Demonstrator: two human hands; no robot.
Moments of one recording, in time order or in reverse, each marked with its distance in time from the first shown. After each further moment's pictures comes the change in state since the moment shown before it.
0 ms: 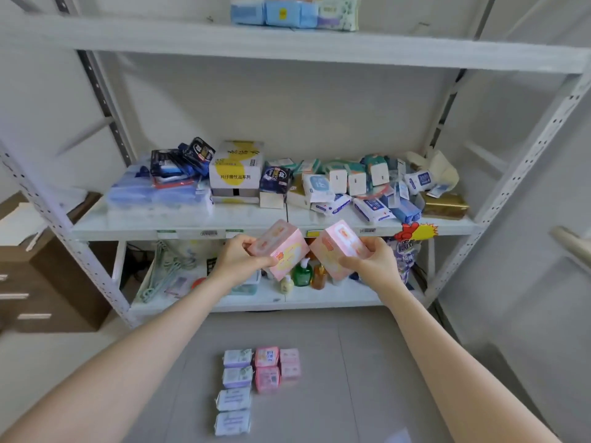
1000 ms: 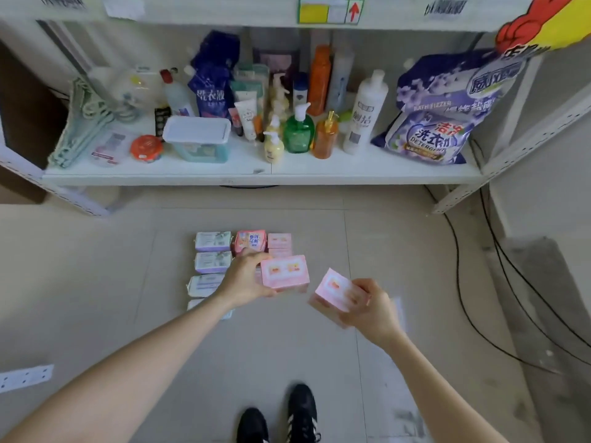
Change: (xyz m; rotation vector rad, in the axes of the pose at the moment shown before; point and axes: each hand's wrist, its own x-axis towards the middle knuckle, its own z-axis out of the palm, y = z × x) left_hand 0.007 -0.388 0.265 0.377 -0.410 -0.137; right_hand -0.016 0.443 0.082 -0.341 -0.342 0.459
